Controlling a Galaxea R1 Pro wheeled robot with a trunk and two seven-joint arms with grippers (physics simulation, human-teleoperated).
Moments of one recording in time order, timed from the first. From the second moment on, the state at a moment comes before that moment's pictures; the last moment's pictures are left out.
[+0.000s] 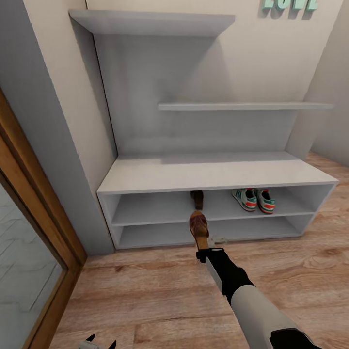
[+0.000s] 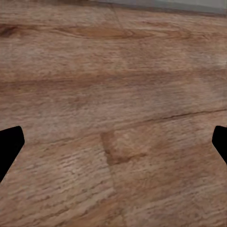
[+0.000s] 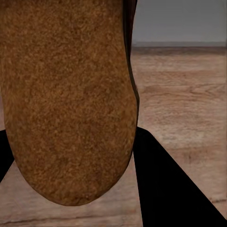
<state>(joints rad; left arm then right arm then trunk) -0.19 0.18 -0.06 -0.36 0.30 -0.53 -0.55 -0.75 0.17 0.04 -0.54 0.05 0.44 -0.23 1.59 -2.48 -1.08</state>
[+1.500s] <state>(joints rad) -0.19 0.18 -0.06 -0.36 0.30 -0.53 -0.55 -0.75 0.17 0.04 -0.50 0.05 0.40 -0.23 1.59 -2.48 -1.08</state>
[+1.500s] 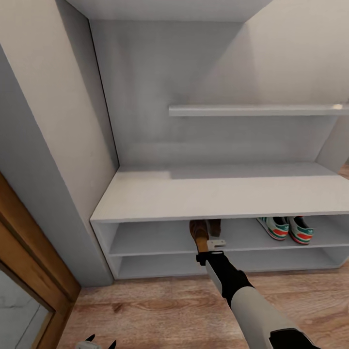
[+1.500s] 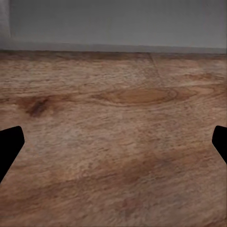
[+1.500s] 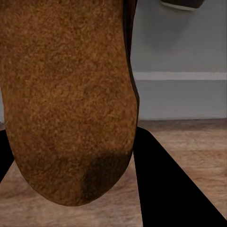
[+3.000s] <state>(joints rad) -0.19 0.18 -0.06 -0.36 0.30 -0.53 -0.55 -0.75 0.17 0.04 -0.50 0.05 0.40 -0.23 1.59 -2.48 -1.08</state>
